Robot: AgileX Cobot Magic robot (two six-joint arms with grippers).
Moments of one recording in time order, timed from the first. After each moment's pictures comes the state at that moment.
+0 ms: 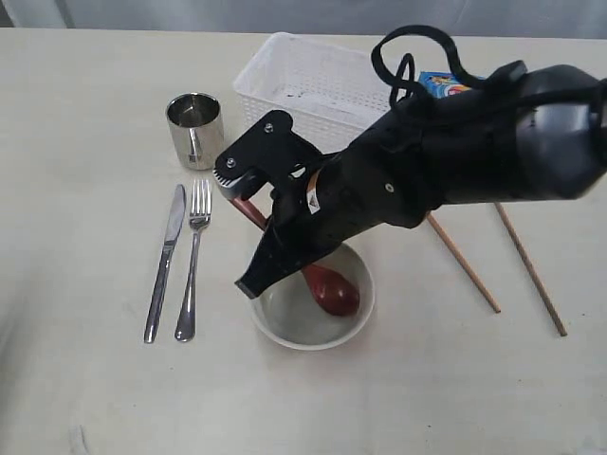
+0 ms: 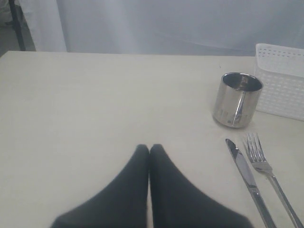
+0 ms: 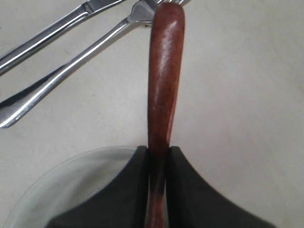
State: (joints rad) left arm -0.08 0.00 0.00 -0.03 0.35 -0.03; right arm 0.88 1.75 -0.93 0.00 0.31 -0.10
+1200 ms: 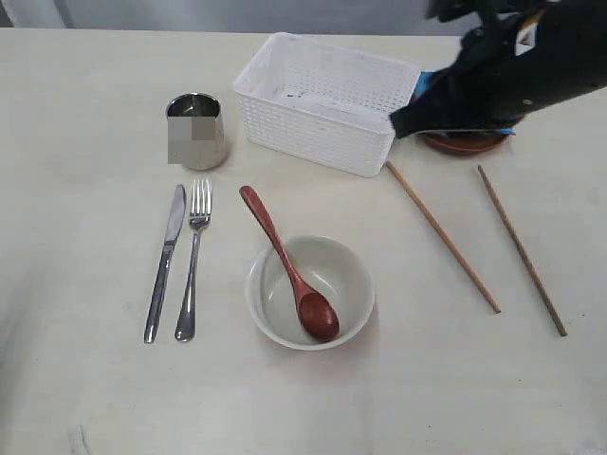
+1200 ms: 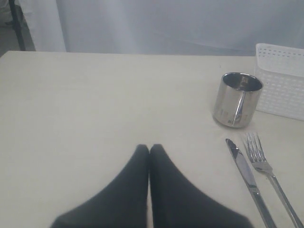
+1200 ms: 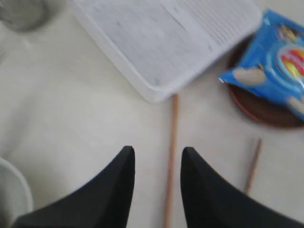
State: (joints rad) left arm -0.08 0.00 0.00 -0.03 0.35 -0.03; right arm 0.42 1.42 -0.93 0.00 0.55 -0.07
